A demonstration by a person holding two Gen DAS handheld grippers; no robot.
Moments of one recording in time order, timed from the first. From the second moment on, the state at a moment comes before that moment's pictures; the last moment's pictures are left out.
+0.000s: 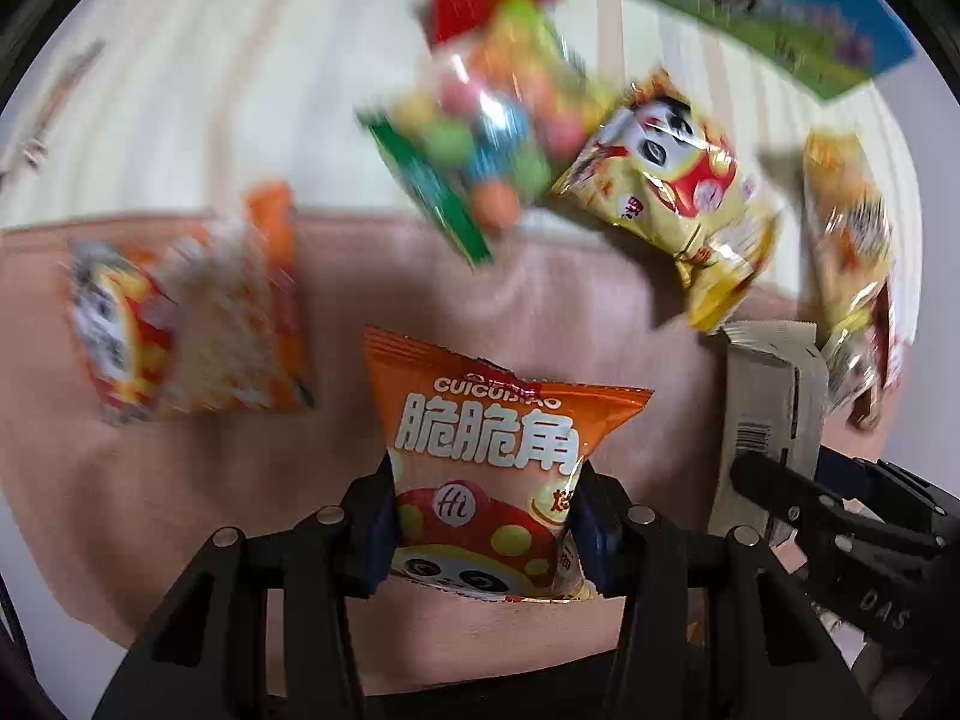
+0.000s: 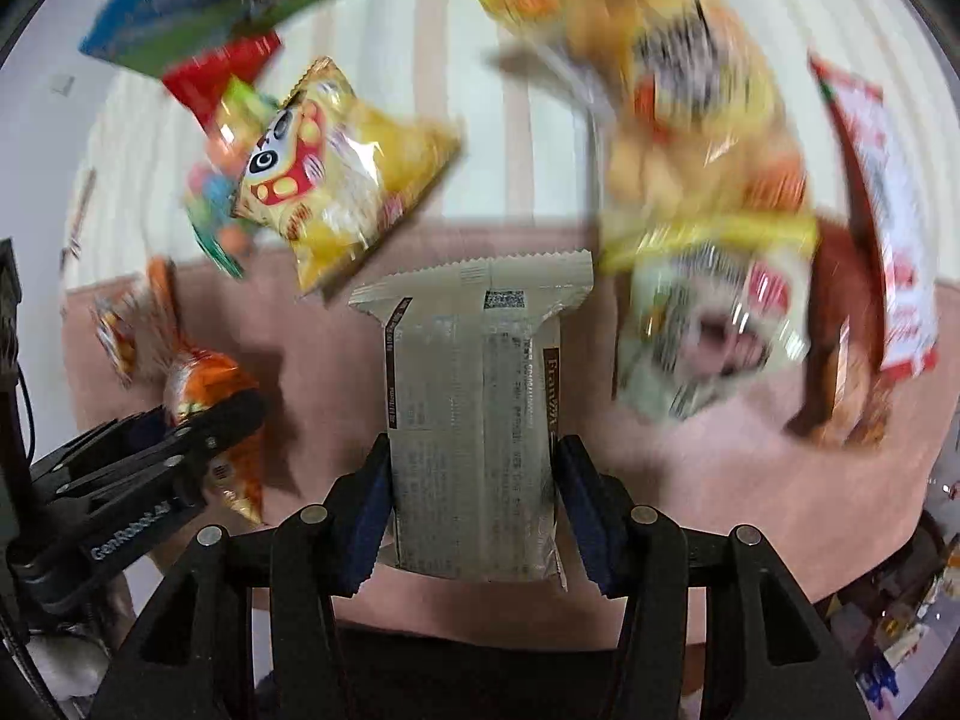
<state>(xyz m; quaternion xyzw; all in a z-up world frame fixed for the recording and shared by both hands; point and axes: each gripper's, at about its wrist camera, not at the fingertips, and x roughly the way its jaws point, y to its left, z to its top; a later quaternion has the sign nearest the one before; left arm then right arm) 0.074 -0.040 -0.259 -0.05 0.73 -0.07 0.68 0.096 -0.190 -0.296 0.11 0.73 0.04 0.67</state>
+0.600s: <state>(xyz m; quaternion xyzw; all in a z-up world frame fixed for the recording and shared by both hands) 0.087 -0.059 -0.155 -0.07 0.67 -0.10 0.73 0.118 -0.187 -0.239 0.14 0.69 0.09 0.71</state>
